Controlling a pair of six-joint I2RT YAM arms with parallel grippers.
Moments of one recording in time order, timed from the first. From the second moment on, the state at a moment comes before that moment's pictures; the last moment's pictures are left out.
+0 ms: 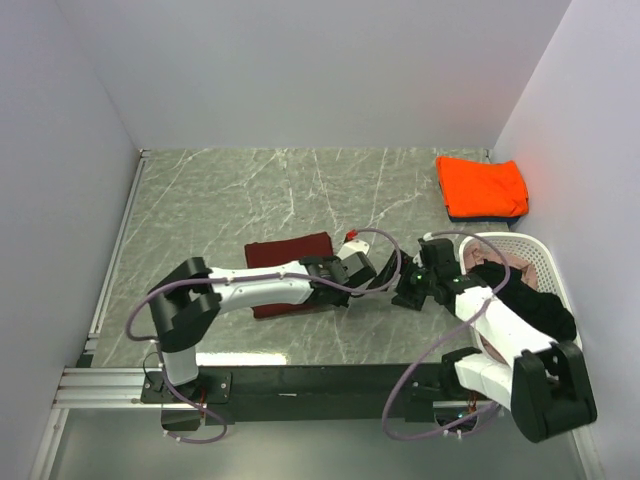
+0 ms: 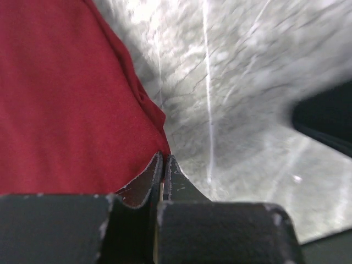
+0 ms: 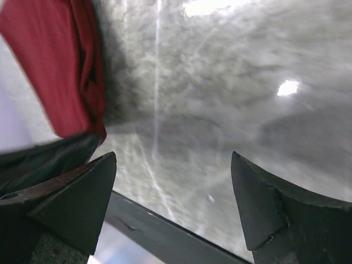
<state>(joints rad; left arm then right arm) -1.14 1.82 1.28 -0.55 -0.40 -0.60 0.26 1.05 0.49 -0.36 -0.36 0.74</state>
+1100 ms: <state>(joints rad) -1.13 1.70 1.22 -0.52 -0.37 -0.67 0.43 1.89 0.61 0.67 -0.77 1.21</state>
